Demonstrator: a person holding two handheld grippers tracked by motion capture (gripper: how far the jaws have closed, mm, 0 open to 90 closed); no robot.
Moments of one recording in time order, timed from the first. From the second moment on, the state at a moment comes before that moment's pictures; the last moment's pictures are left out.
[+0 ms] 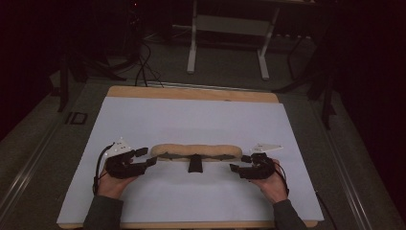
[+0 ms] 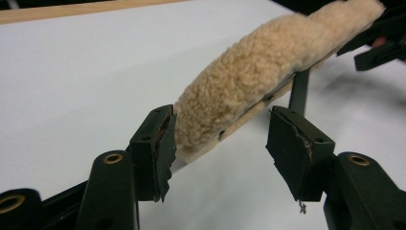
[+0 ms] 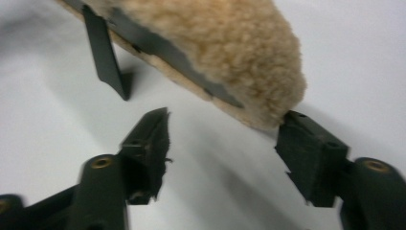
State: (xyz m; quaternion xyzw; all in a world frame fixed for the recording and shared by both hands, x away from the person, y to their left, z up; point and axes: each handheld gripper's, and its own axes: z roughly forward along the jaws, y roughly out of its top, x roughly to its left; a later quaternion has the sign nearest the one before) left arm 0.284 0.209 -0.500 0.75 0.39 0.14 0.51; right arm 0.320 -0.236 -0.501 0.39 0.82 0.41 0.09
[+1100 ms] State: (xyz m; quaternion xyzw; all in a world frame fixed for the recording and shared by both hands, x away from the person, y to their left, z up) left arm 0.290 0.216 -0.474 0.73 0.40 0.15 0.54; right arm 0.310 -0.223 -0.501 0.38 0.83 0.40 0.09
